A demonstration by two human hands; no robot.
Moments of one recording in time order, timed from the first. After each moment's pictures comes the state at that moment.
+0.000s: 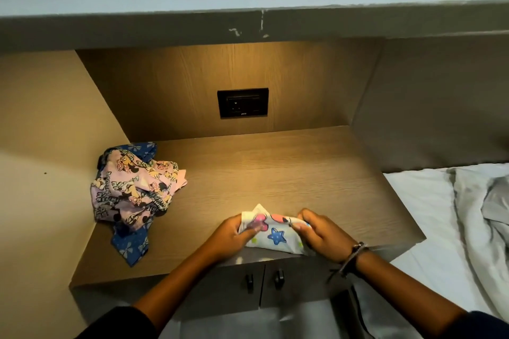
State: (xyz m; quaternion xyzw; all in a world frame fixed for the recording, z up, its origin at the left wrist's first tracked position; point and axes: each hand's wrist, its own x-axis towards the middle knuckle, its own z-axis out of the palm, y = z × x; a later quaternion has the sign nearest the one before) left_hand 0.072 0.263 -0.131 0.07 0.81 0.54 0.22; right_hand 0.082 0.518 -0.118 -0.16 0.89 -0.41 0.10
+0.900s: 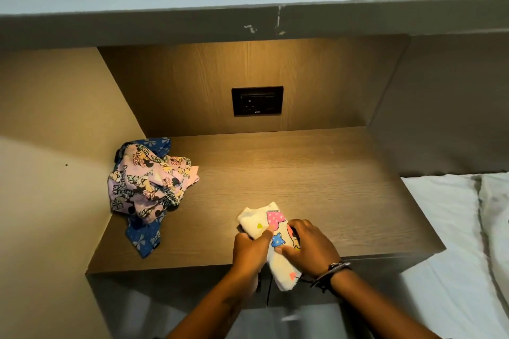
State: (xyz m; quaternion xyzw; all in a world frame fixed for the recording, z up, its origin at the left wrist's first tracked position) left_hand 0.109 0.318 -0.124 -0.34 0.65 0.66 0.14; right_hand 0.087 0.466 -0.152 -0.06 0.95 -0.27 0.11
